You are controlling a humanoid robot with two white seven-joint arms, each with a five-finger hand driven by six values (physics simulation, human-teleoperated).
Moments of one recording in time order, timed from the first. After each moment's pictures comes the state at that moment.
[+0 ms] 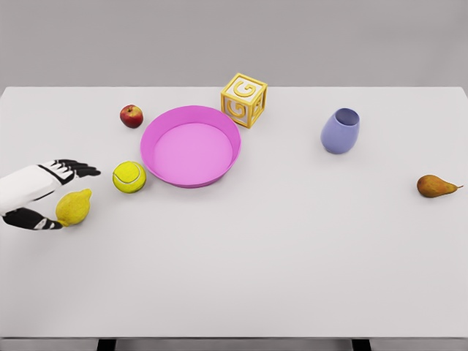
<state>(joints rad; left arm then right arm) 0.03 0.78 0.09 -1.61 -0.26 -0.61 -0.61 0.05 0.00 -0.30 0.08 0.25 -0.01 0.09</state>
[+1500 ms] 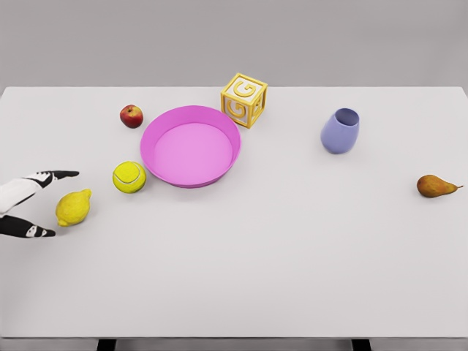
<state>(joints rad) 0.03 0.74 0.09 -1.38 -0.10 -0.61 -0.61 0.05 0.00 -0.30 0.08 0.25 -0.01 0.09</state>
